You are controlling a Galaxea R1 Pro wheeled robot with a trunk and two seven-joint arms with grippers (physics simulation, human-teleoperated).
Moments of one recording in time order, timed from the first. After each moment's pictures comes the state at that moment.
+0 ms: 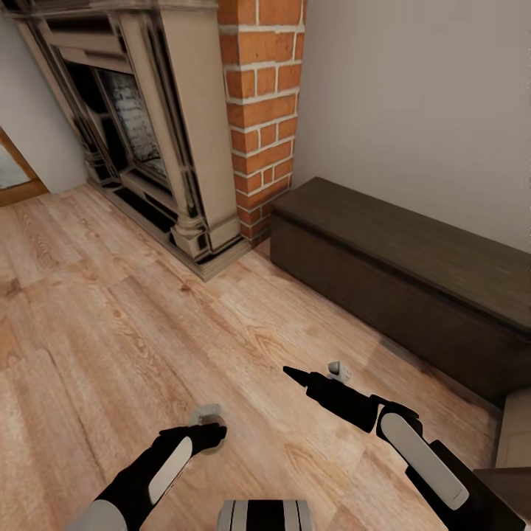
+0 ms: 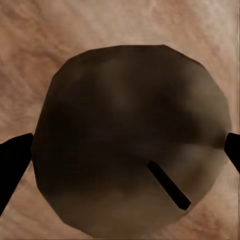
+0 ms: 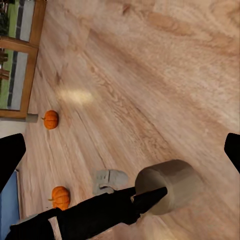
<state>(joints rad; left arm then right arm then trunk) -0.51 0.04 -0.42 -0.75 0.67 0.44 0.24 -0.41 -0.31 0.51 -1.47 -1.32 0.44 -0.01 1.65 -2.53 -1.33</state>
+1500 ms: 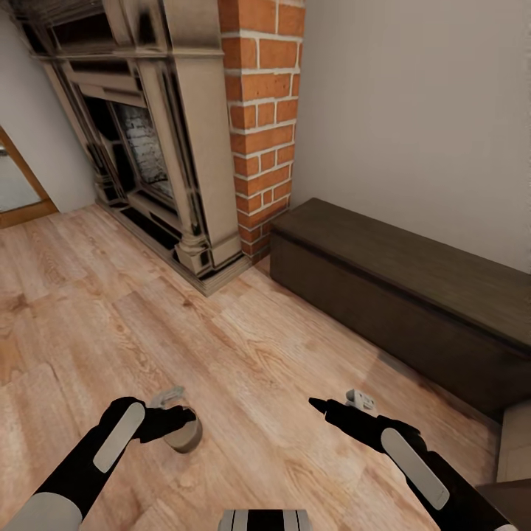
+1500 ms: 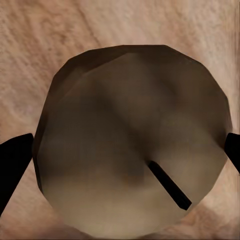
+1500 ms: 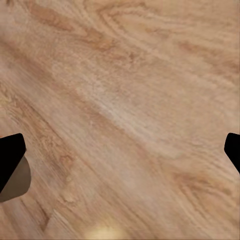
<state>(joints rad) -0.50 0.19 -0.20 -1.00 0.84 0.86 0.30 -0.41 -0.27 0.45 -1.13 -1.11 0.45 -0.07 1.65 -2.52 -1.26</state>
